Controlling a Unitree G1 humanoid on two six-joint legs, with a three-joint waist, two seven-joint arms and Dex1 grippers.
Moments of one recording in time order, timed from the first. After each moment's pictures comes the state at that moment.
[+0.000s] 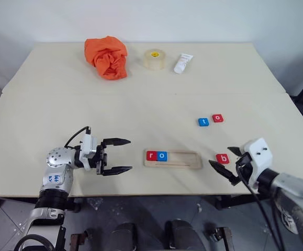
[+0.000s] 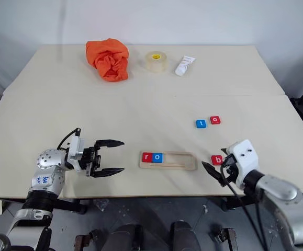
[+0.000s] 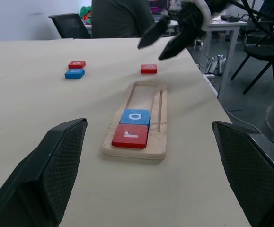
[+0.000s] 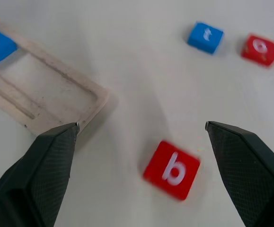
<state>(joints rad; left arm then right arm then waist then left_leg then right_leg) -0.43 0.48 0.06 0.43 -0.44 -0.23 -1.45 0.03 -0.77 -0.24 -0.49 0.45 0.69 0.65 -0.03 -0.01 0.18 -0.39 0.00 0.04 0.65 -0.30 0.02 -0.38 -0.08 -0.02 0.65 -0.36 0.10</state>
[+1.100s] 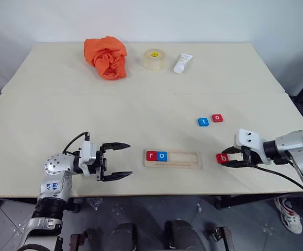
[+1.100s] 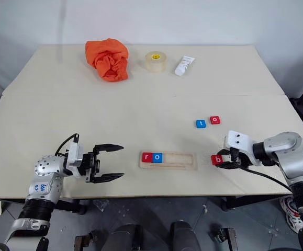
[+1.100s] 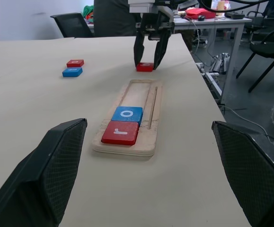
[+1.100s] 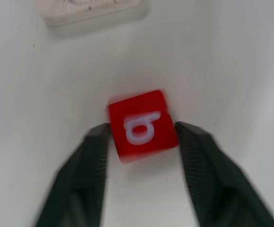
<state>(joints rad) -0.33 0.49 0.06 0.32 -0.45 -0.23 -1.40 -0.47 -0.97 0.15 0.26 0.12 0.20 1.33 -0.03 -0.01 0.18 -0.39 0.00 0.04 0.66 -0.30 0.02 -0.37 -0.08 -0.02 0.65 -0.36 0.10</state>
